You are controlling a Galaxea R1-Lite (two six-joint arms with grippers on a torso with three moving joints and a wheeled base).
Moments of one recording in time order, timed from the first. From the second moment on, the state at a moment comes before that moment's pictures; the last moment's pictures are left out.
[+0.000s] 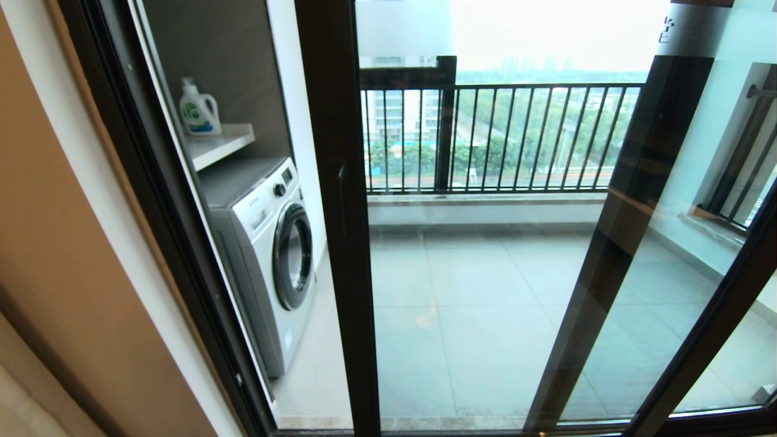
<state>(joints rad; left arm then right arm) 0.00 0.26 -0.25 -0.12 -0.13 0.00 0.00 0.00 0.00 0.00 0.04 -0.07</state>
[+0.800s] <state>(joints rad) -0.14 0.84 -0.45 -0.44 -0.23 -0.01 0.00 0.00 0.00 0.00 0.04 -0.07</state>
